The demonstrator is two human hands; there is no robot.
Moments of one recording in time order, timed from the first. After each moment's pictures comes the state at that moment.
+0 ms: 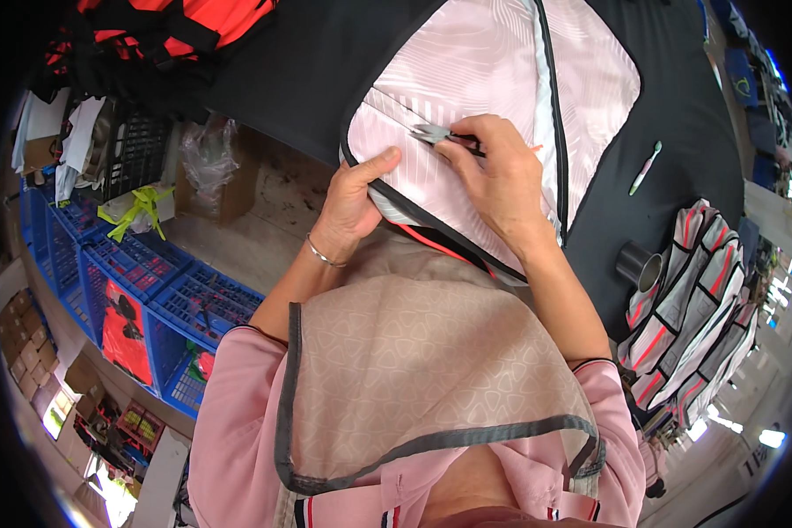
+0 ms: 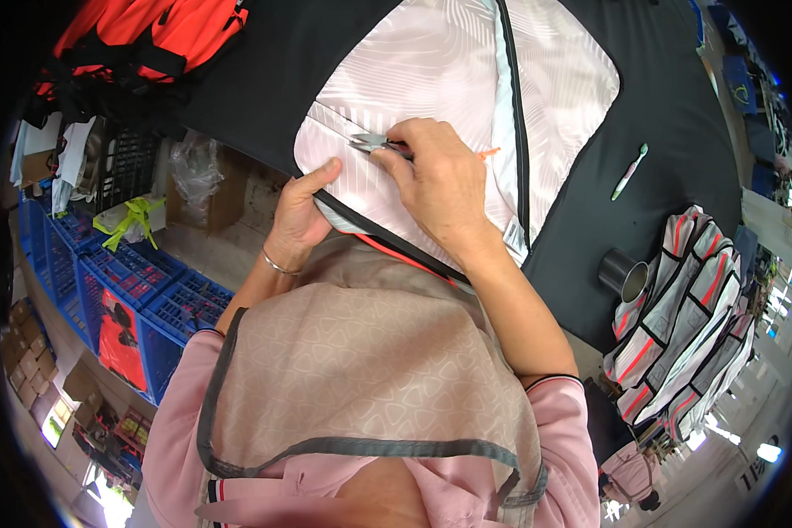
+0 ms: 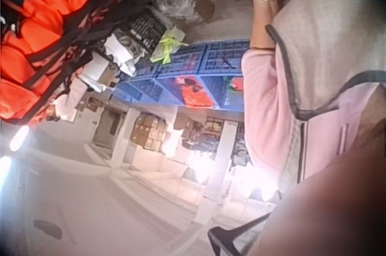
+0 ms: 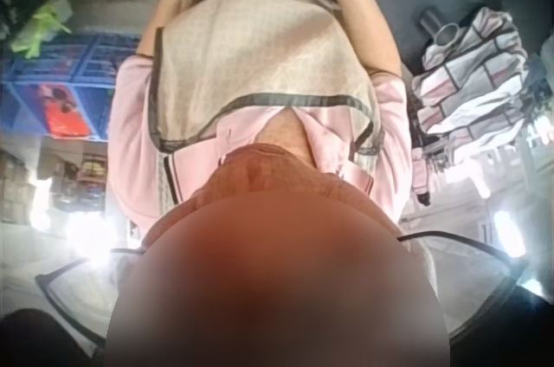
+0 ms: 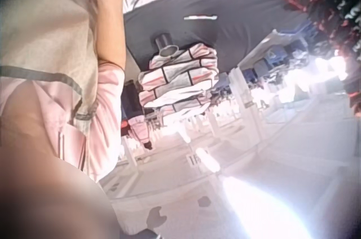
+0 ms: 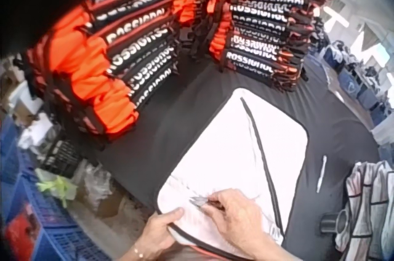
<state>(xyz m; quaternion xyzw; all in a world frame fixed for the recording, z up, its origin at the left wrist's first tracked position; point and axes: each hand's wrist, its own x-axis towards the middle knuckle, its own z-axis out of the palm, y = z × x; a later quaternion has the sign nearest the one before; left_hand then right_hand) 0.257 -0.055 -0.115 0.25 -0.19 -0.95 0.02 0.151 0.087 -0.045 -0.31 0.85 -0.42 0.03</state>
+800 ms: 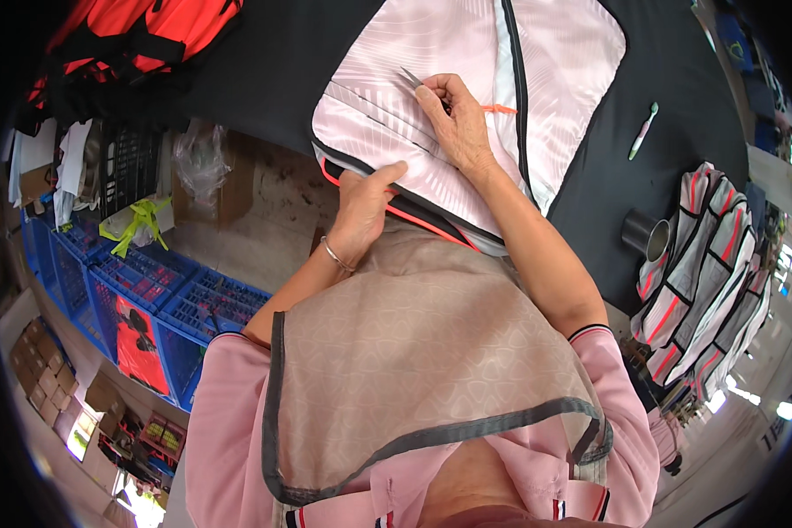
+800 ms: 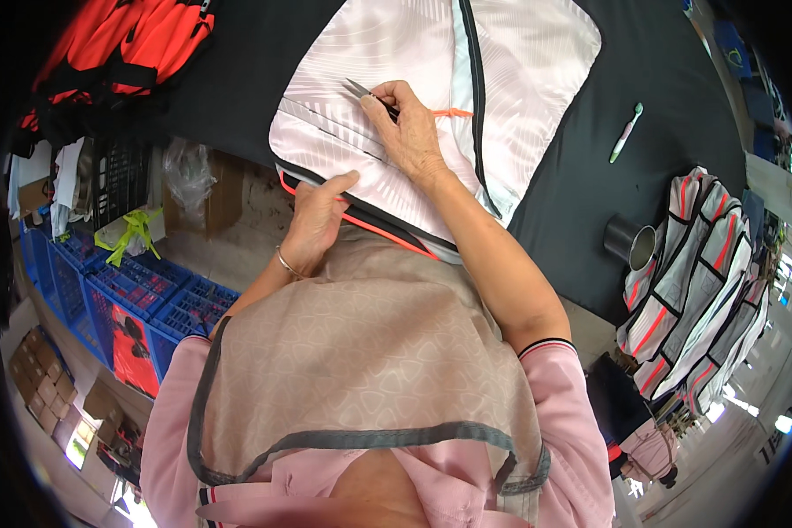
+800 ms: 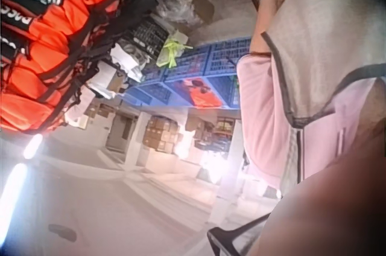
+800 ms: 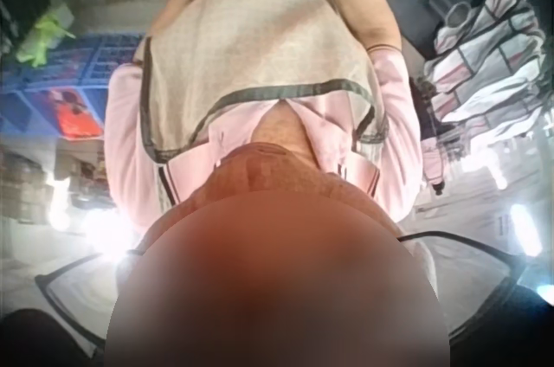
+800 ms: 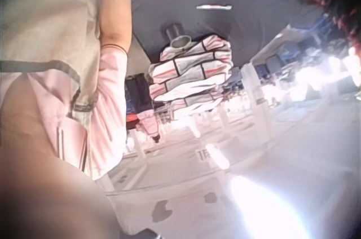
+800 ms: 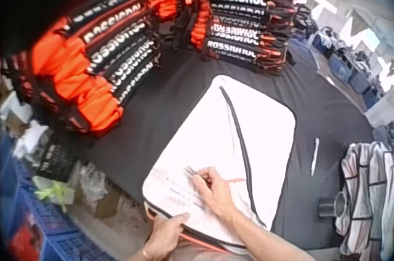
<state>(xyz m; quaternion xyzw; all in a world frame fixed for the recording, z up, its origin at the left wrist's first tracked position) 0.270 -0.017 -0.145 0.39 -0.37 -0.84 -0.06 0.129 0.090 -0.147 -0.13 0.78 -0.59 0.19</state>
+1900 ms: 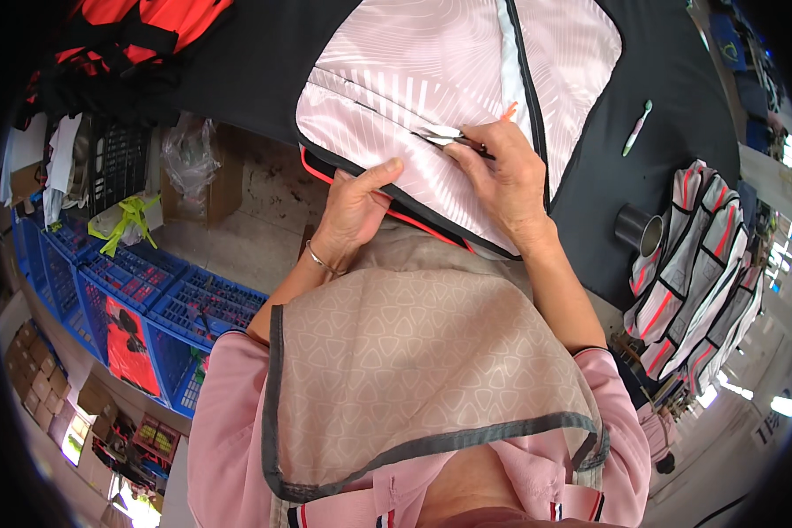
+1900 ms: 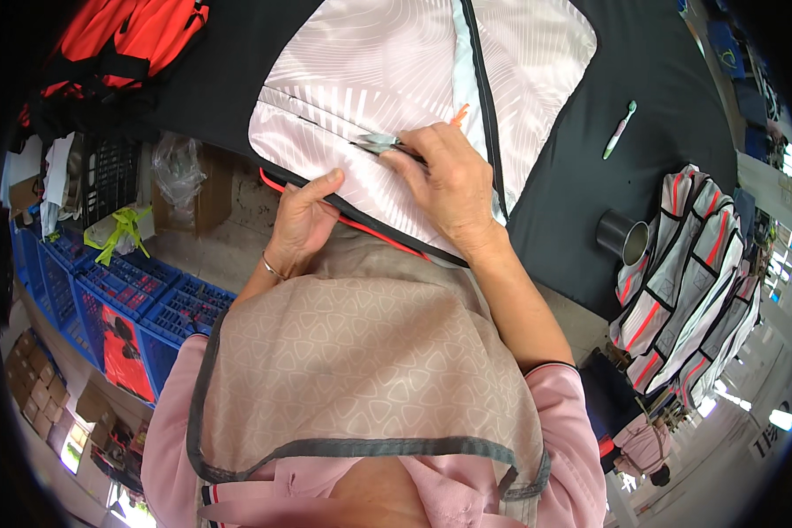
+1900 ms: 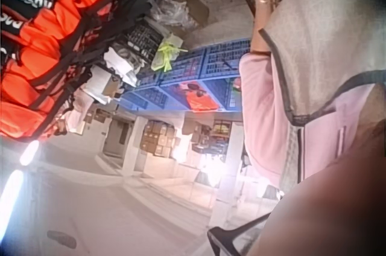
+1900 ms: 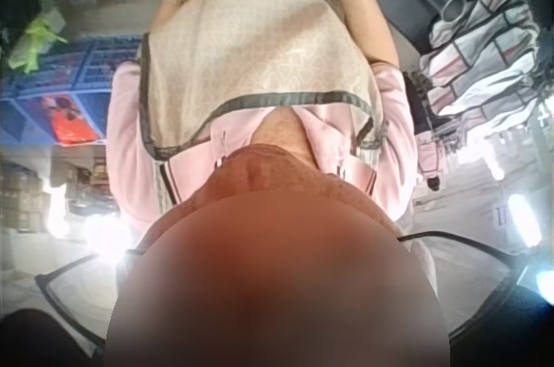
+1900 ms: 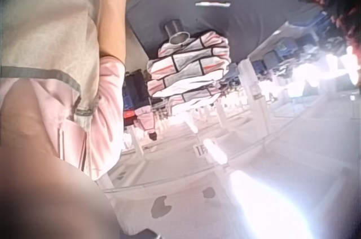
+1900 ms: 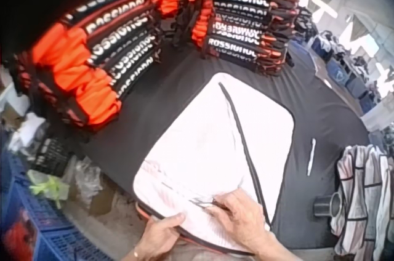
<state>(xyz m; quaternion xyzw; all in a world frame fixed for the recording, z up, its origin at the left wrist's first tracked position) 0.278 -0.017 -0.117 0.26 -0.22 -0.94 0.01 0.168 0.141 -0.065 -0.33 0.88 -0.35 -0.01</state>
